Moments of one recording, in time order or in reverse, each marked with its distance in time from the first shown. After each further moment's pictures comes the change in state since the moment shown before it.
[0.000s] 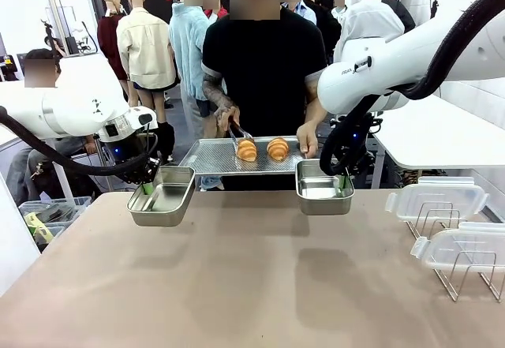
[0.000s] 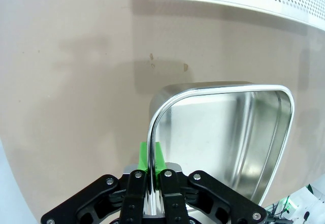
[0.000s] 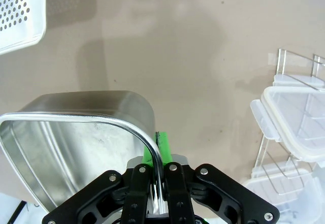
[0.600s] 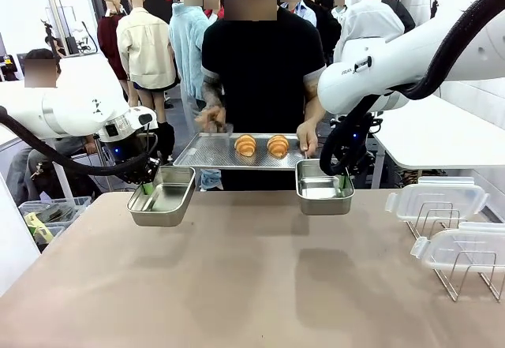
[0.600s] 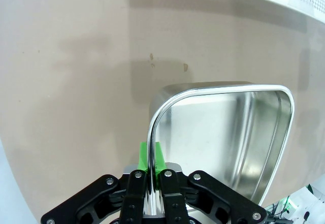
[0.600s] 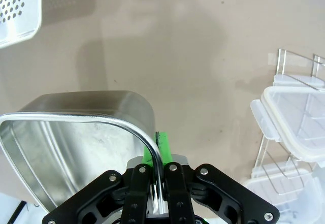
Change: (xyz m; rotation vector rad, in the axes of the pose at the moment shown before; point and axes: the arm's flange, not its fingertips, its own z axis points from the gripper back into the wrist) left arm 0.000 0.000 0.000 0.000 0.000 0.000; right arm 0.000 0.000 0.000 0.000 0.000 0.000
